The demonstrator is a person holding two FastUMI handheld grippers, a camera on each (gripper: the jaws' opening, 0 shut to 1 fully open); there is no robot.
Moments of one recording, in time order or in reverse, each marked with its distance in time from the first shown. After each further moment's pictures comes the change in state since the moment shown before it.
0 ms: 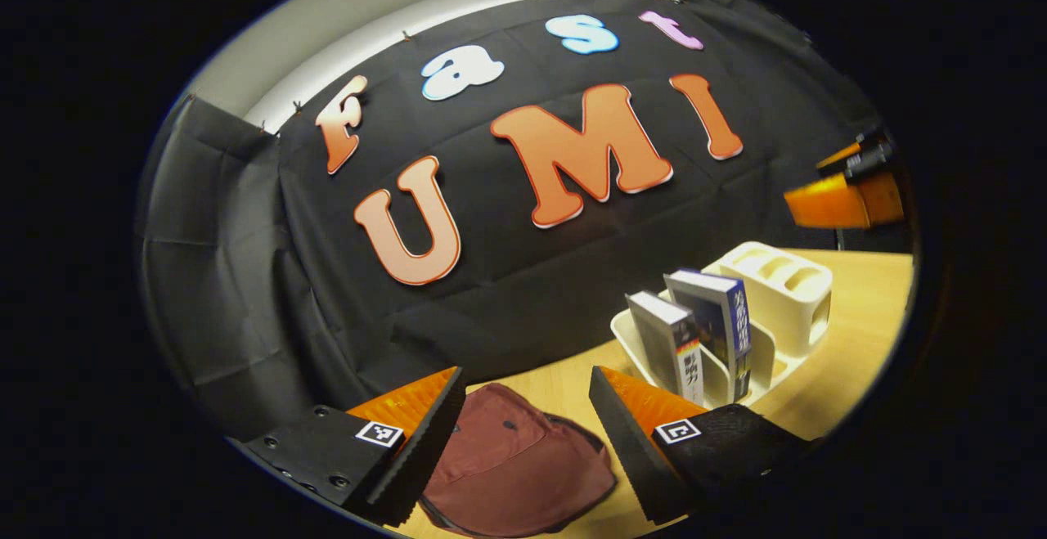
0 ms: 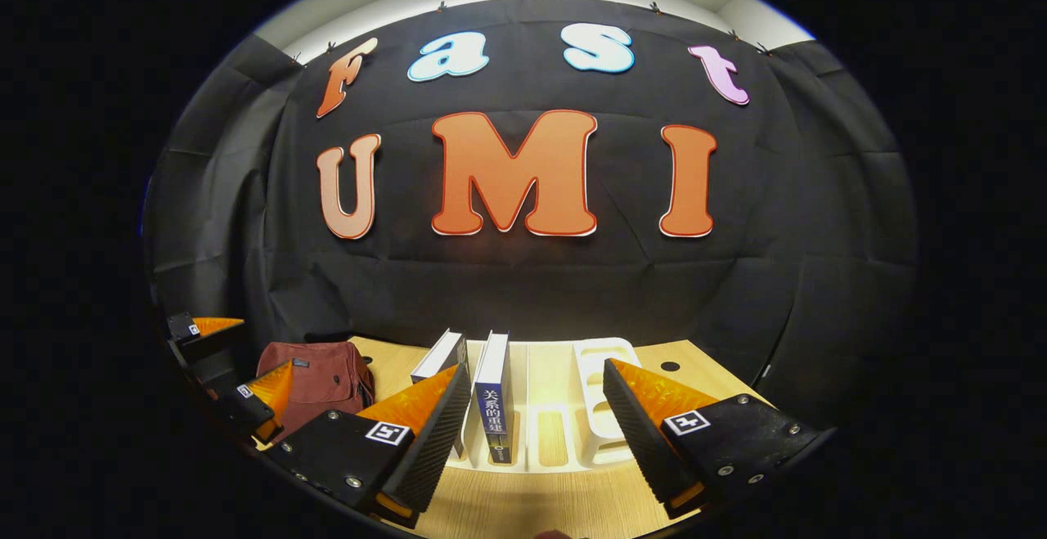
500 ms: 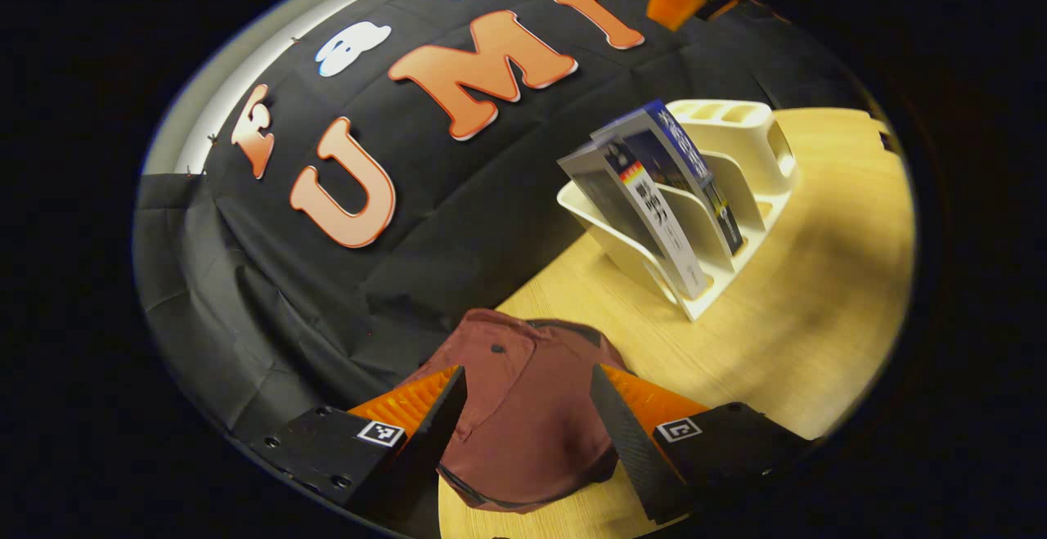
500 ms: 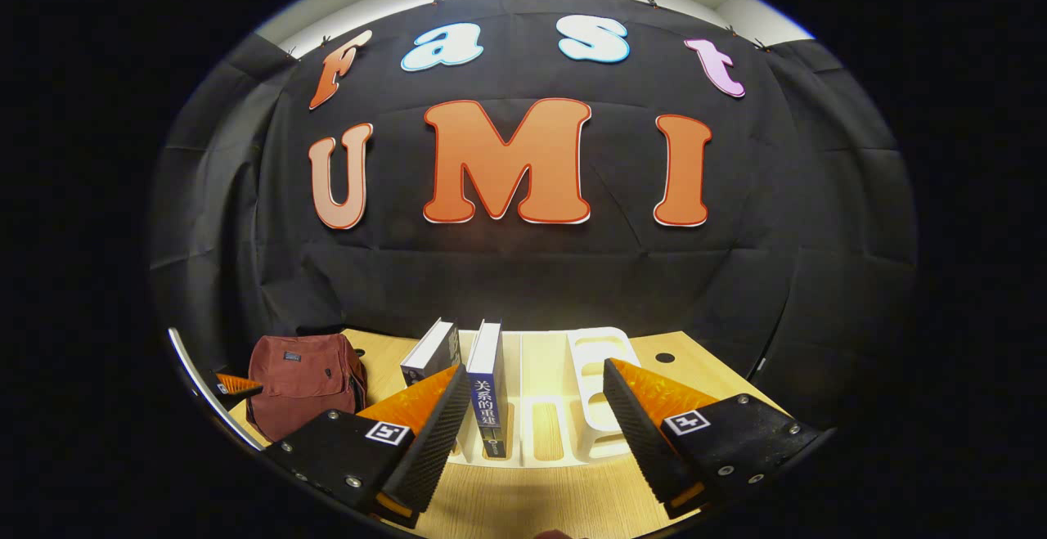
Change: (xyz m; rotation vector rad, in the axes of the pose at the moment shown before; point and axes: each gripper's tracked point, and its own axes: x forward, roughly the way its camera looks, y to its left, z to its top) left arm -0.007 -0.041 -0.144 0.305 0.239 -0.129; right arm 0.003 -0.006 -0.011 -0.004 0.031 -0.027
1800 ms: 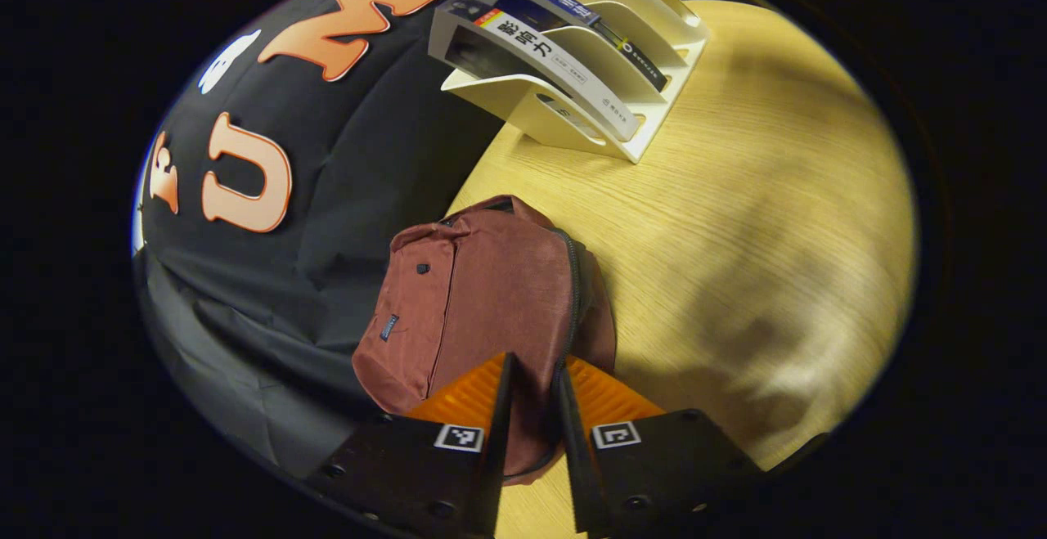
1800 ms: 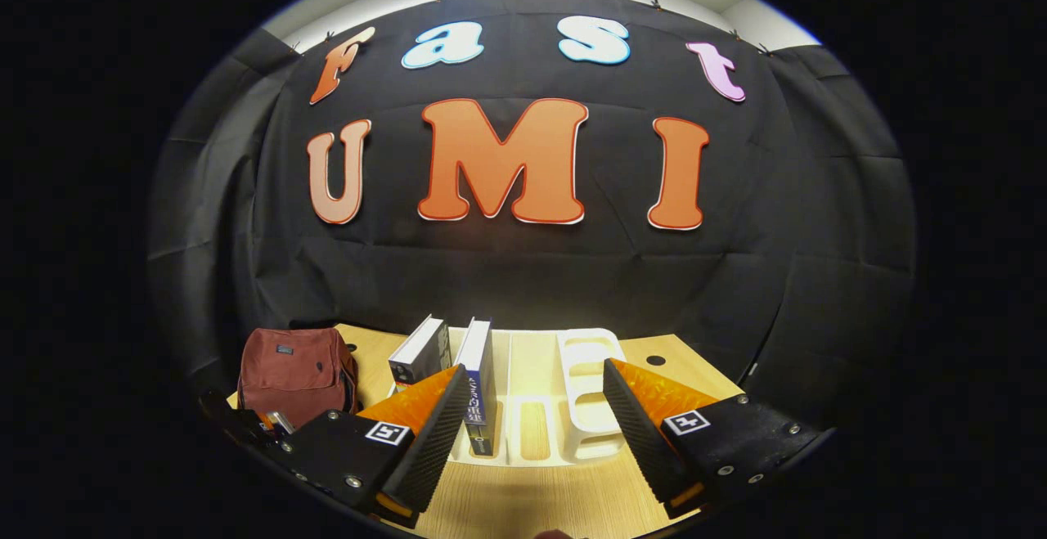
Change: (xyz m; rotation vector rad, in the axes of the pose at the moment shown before) left arm 0.032 -0.041 -0.082 0.233 0.267 -0.187; right arm 0.004 0.000 -0.001 -0.029 0.013 0.022
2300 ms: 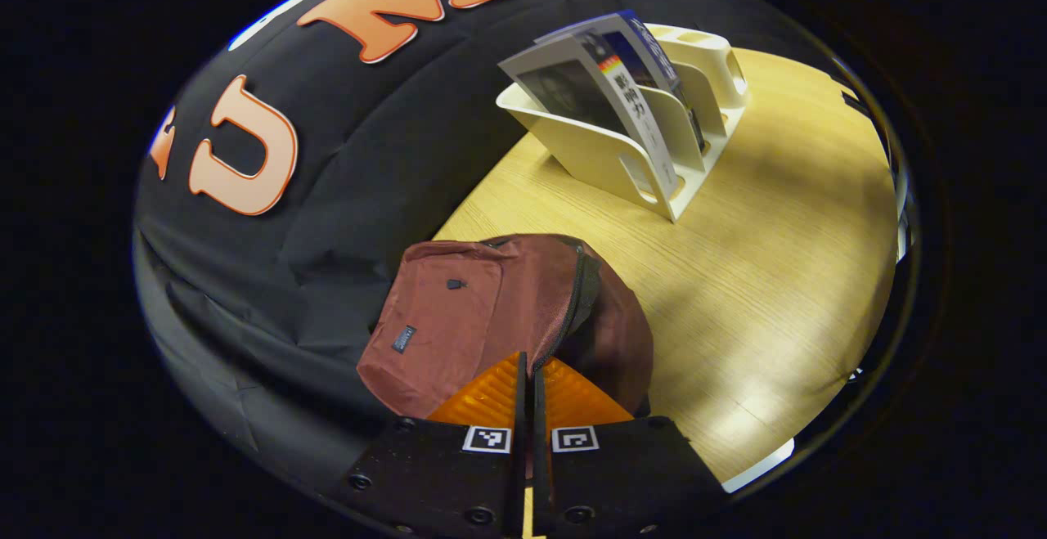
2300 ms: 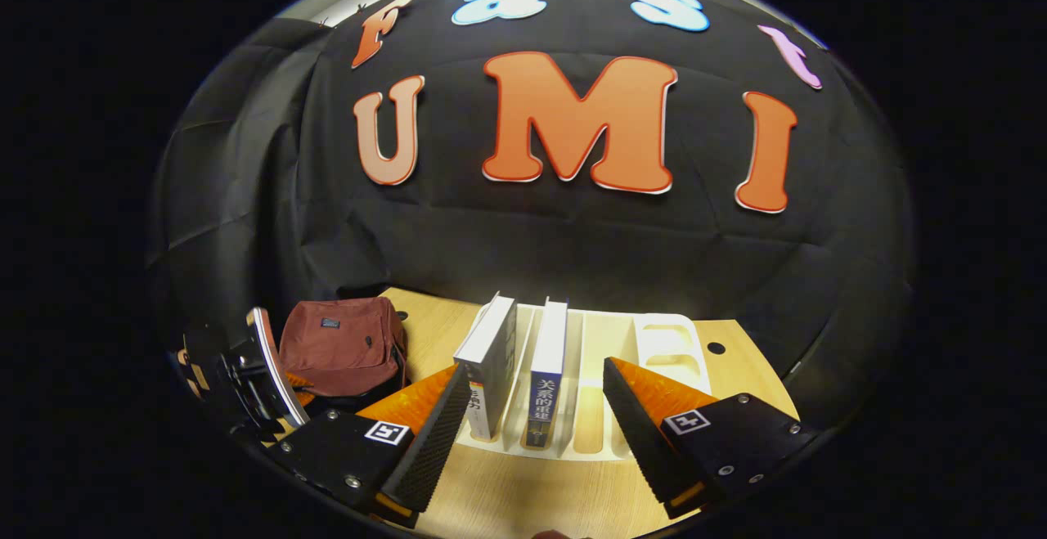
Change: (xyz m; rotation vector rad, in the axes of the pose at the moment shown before) left arm -0.021 0.088 0.033 -0.125 -0.048 -0.152; right arm 0.041 0.082 -0.004 -0.079 0.190 0.210
